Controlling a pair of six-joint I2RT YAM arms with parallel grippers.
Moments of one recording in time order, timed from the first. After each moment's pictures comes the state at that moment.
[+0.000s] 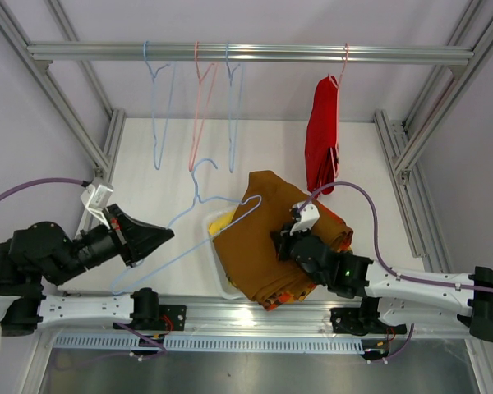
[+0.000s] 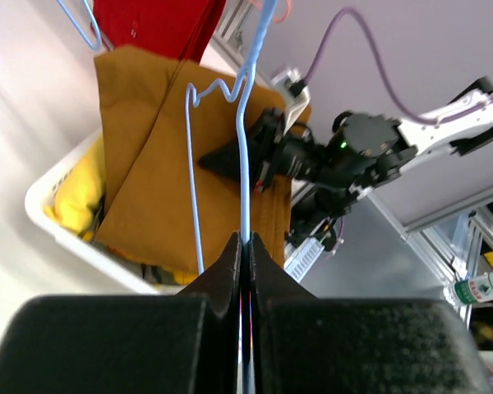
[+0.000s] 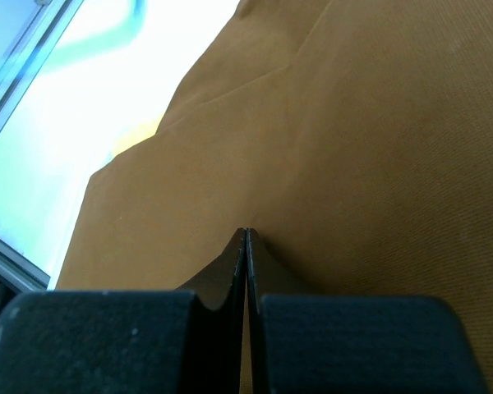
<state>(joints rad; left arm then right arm) -1.40 0.53 1.35 -1.01 -0.46 -0.62 1.23 0.98 0.57 0.05 0.65 0.56</state>
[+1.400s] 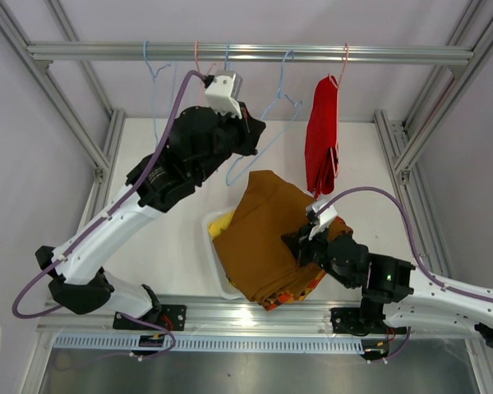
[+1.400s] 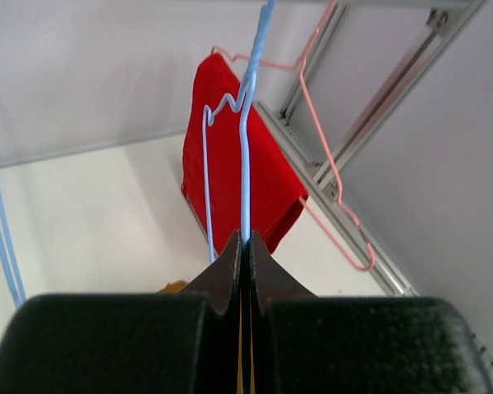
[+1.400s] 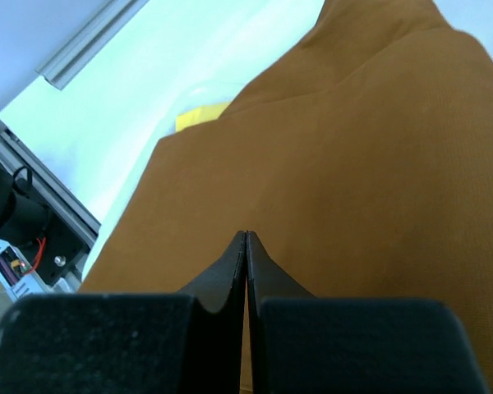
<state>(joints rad) -0.91 1.41 1.81 -0.49 -0.33 -0.33 1.27 0.71 0.69 -0.25 0.51 0.38</state>
